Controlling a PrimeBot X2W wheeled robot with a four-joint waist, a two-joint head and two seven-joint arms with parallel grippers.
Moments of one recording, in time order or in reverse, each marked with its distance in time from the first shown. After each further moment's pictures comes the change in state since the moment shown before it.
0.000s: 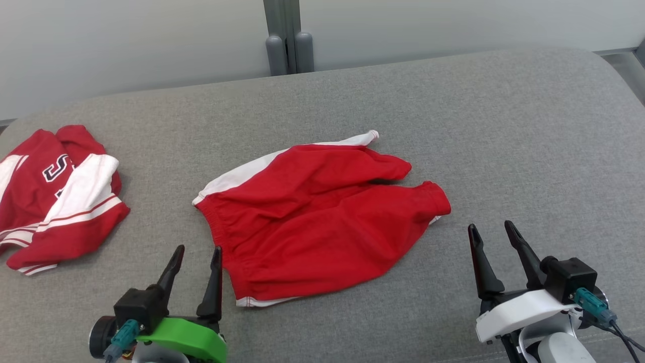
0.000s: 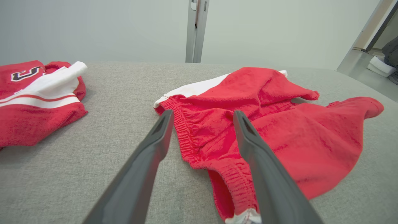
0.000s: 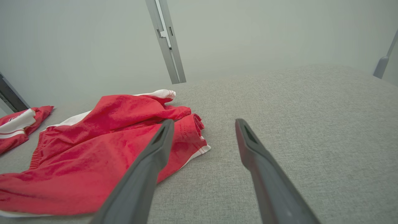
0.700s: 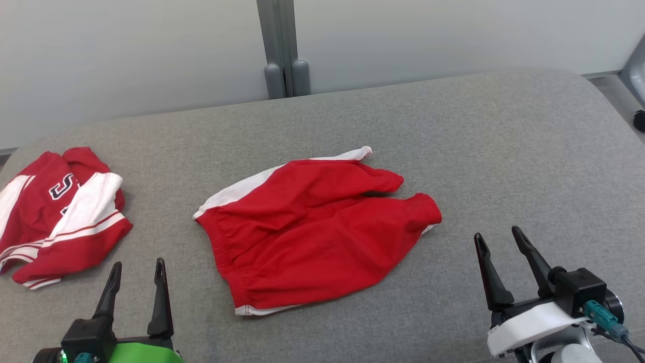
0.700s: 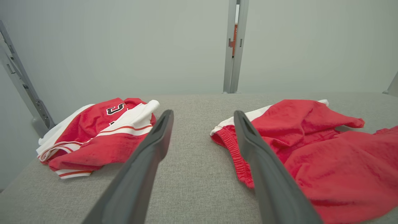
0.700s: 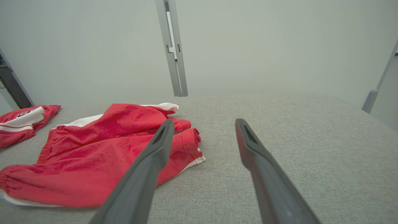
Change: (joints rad) left arm 0.133 -0.030 0.232 -0.158 0.156 0.016 0.000; right arm 0.057 -0.060 0.019 -0.080 -0.032 0.000 0.000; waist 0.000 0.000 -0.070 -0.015
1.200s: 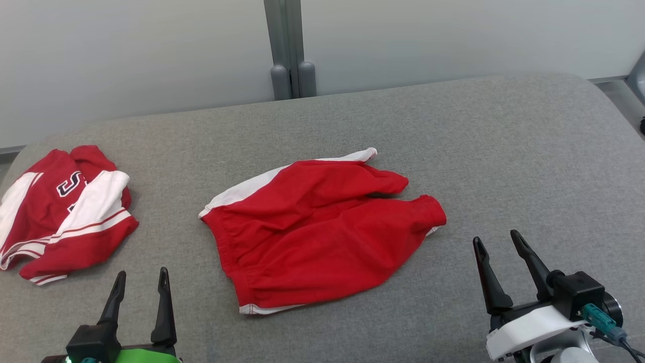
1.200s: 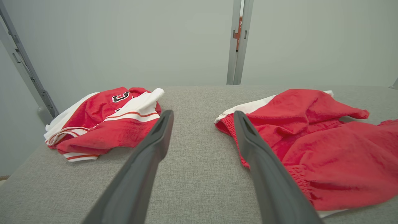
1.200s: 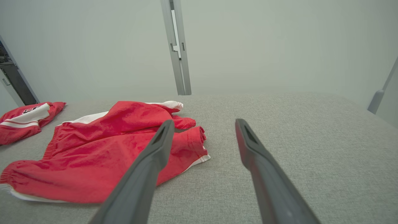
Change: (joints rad) left arm 0.016 -0.023 0.024 0.026 0.022 -0.024 0.000; right arm 0.014 0.002 0.001 -0.005 -0.007 0.000 0.000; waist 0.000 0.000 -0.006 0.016
